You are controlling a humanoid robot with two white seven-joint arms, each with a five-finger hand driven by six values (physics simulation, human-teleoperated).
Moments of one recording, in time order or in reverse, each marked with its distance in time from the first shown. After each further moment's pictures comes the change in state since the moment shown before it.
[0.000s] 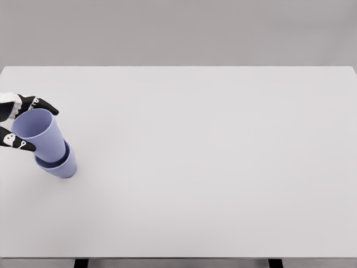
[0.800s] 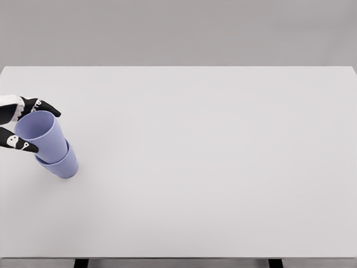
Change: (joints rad) left arm 0.014 -0.017 0.000 0.011 -0.001 0.001 0.004; right arm 0.000 0.000 0.000 0.000 0.000 0.000 0.000
